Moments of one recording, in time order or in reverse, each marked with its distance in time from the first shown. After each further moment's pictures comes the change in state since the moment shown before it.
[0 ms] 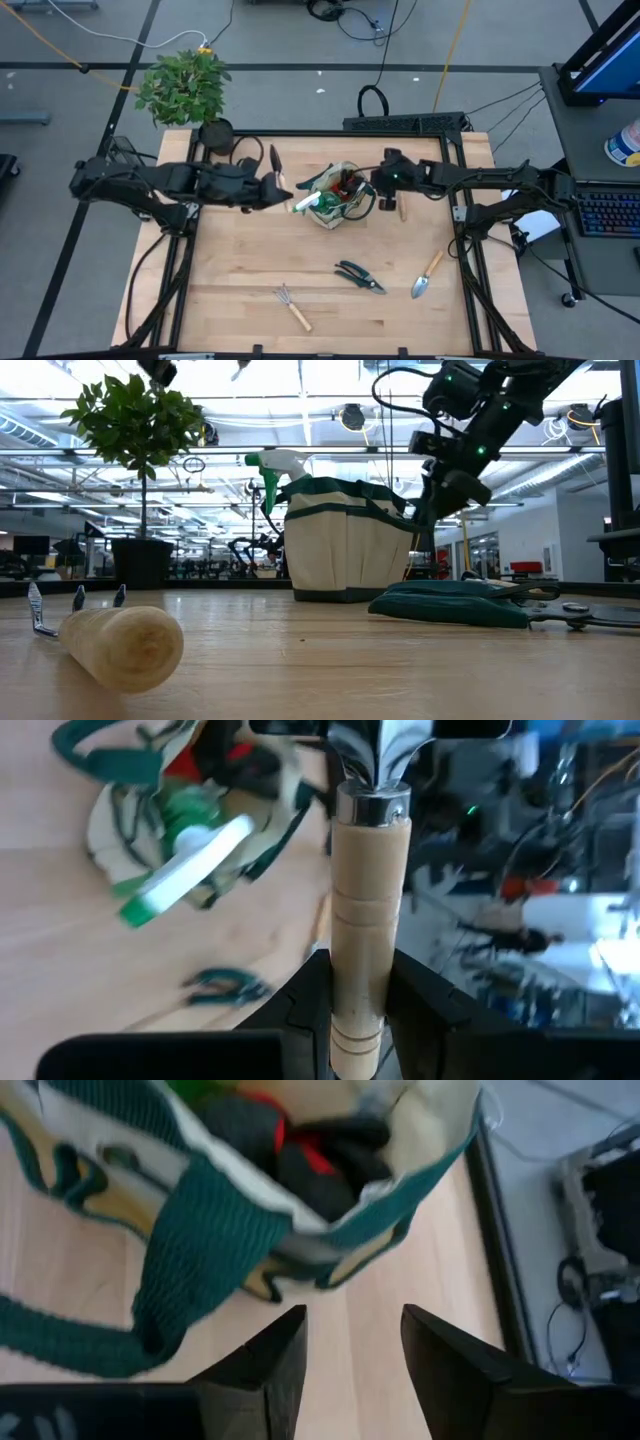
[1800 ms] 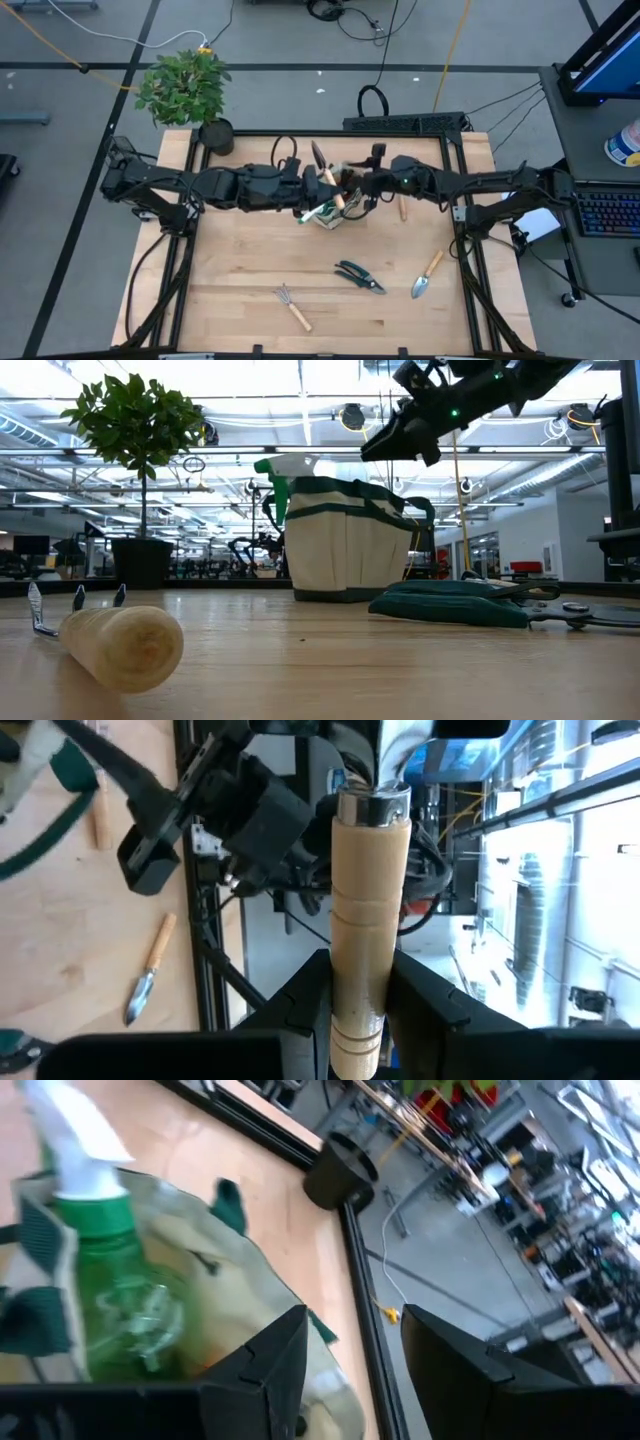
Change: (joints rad) left arm -0.009 0.334 0.214 0.426 -0.040 -0.035; right arm 0.121 0.000 0.000 0.509 -0.001 -0.231
